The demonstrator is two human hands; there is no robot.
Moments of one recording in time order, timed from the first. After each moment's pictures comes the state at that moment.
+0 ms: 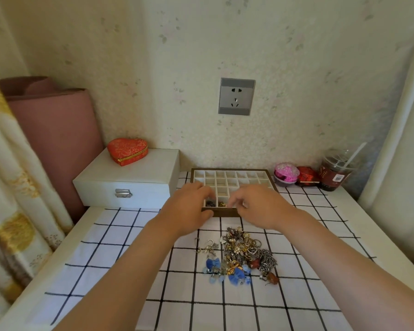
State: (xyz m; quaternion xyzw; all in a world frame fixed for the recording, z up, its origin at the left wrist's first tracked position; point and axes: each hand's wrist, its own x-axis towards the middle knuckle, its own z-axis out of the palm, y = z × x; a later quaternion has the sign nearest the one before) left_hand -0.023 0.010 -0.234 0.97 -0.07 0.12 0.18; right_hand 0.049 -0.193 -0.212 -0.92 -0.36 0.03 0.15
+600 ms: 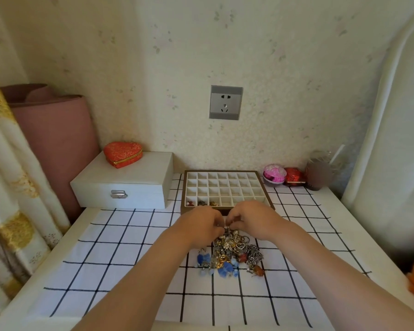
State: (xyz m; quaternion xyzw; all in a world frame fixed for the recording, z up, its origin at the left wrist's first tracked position) left_hand -0.032 -0.039 -0.240 0.97 -0.07 -0.04 0.21; right_hand 0.037 -0.213 -0.233 -0.92 -0.36 0.09 0.14
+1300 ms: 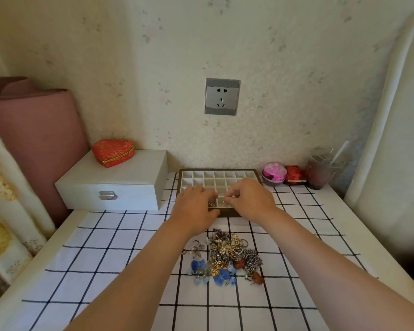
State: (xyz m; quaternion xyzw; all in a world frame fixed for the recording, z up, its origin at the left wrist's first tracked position) left_hand 0.004 -0.034 -0.249 0.98 -0.02 0.12 0.15; right_hand 0.072 -0.196 -0.231 -0.95 -0.21 -0.03 0.24
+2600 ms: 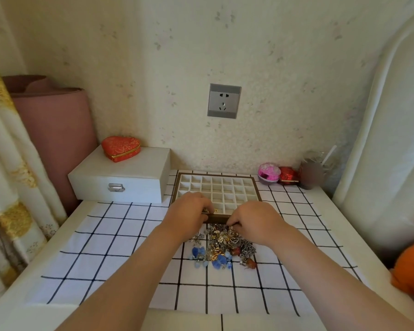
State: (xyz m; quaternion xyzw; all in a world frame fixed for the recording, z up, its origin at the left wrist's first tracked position) left_hand -0.041 -0.027 -0.243 0.98 -0.06 0.11 0.18; right_hand 0.005 -0.224 -0.219 -0.92 -0.40 -0.01 -0.01
